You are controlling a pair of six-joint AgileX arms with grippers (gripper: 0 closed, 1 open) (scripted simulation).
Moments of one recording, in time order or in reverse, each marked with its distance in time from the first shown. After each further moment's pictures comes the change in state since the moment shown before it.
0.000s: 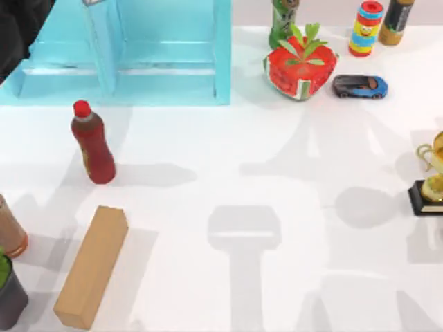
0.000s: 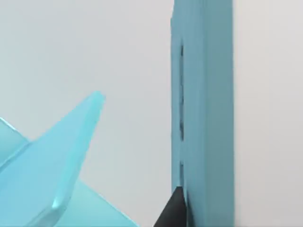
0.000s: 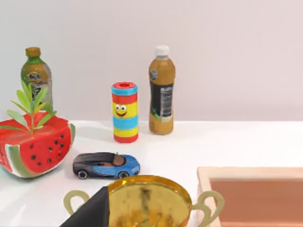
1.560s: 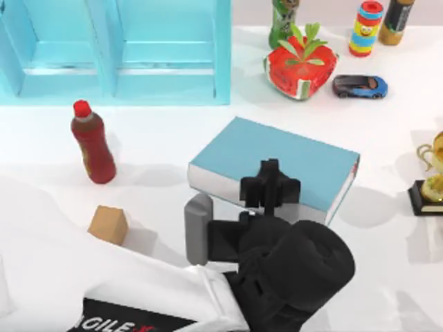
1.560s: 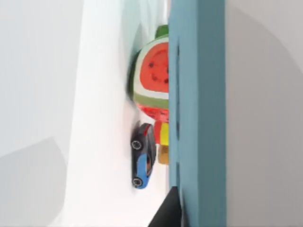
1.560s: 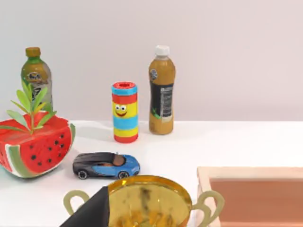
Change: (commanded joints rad) left arm -0.905 0.286 -0.305 0.175 -0.830 -1.196; right arm 0.000 0.000 0.000 0.000 0.000 0.000
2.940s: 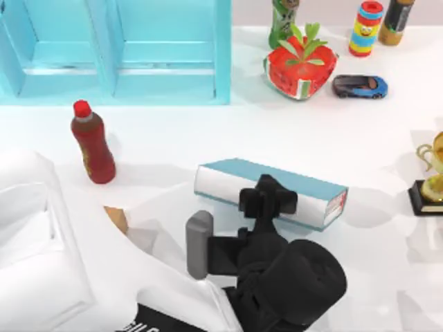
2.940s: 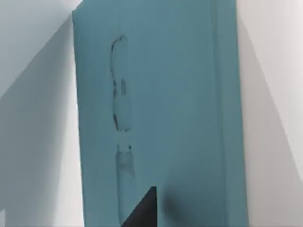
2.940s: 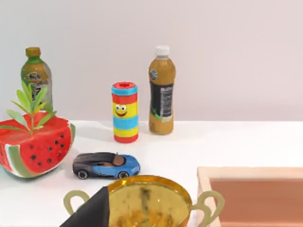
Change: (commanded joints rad) left arm 0.004 0.105 -0.031 0.129 0.005 0.002; right arm 0.000 0.000 0.000 0.000 0.000 0.000
